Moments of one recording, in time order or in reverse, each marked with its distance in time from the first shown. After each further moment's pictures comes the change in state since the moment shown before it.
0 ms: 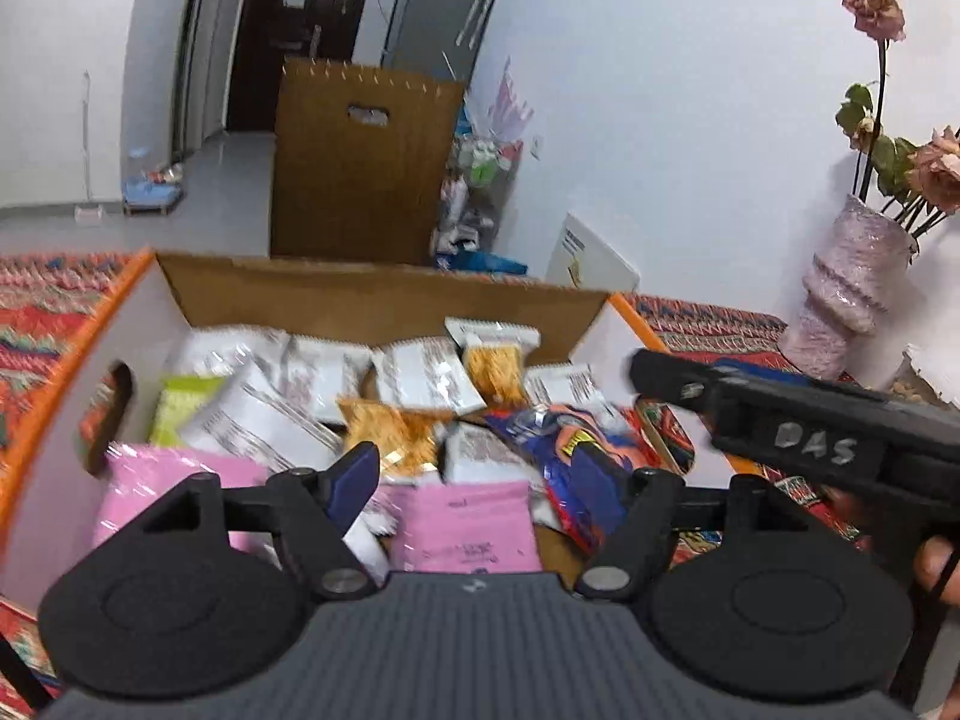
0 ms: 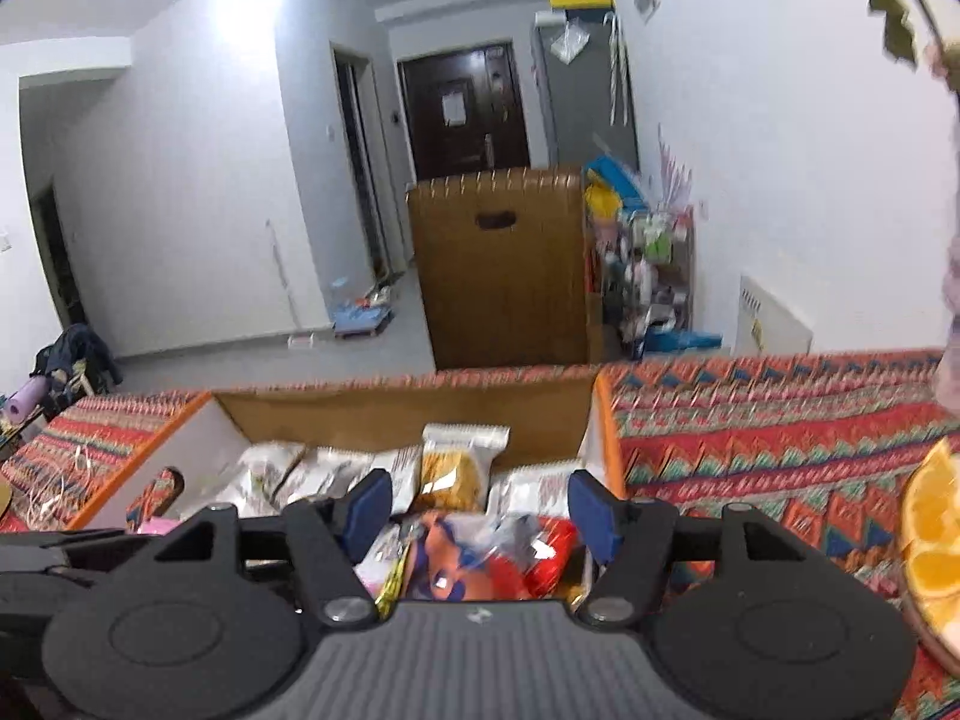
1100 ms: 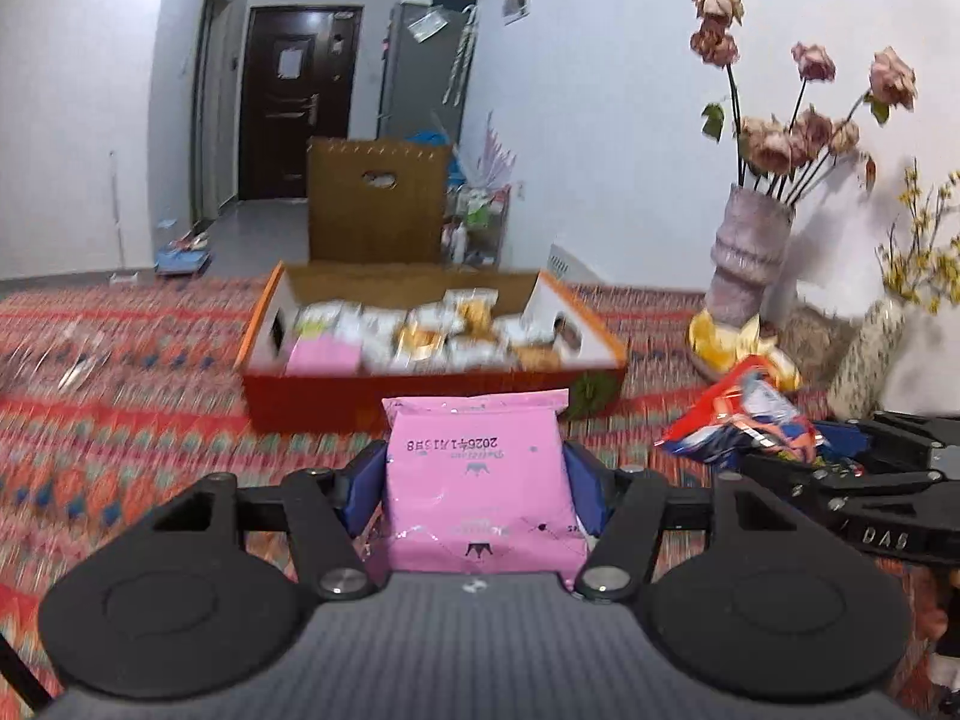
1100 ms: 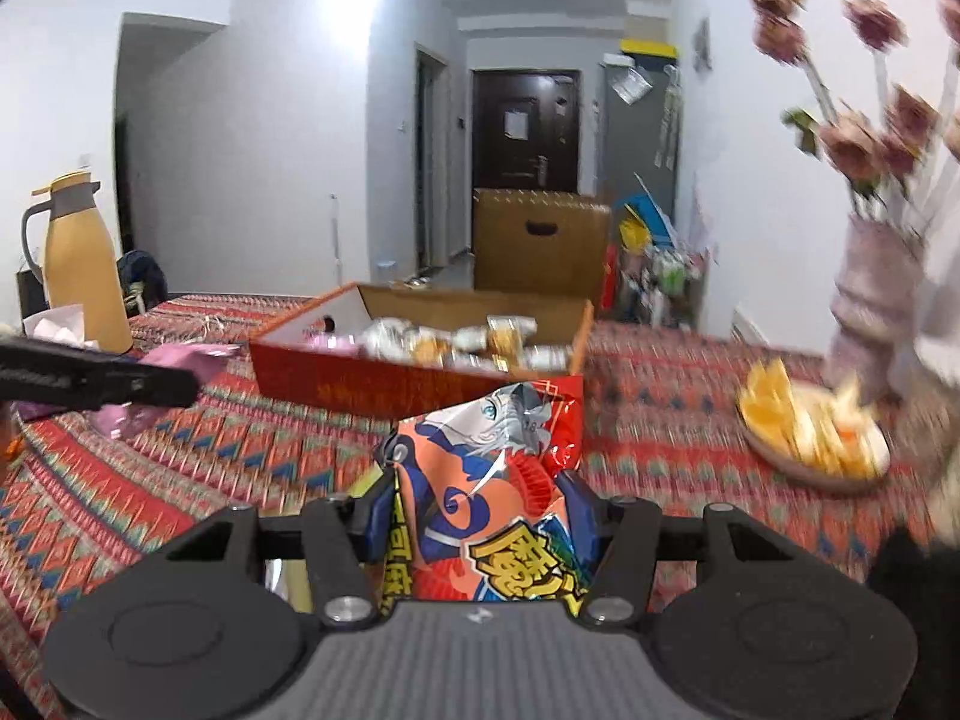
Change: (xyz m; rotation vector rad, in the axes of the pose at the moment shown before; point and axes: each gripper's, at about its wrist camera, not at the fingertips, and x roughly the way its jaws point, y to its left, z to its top) left arm -0.224 -0.034 -0.097 0.099 -0.108 0.023; right arm -0.245 0.023 -0.106 -0.198 -0.010 0.047
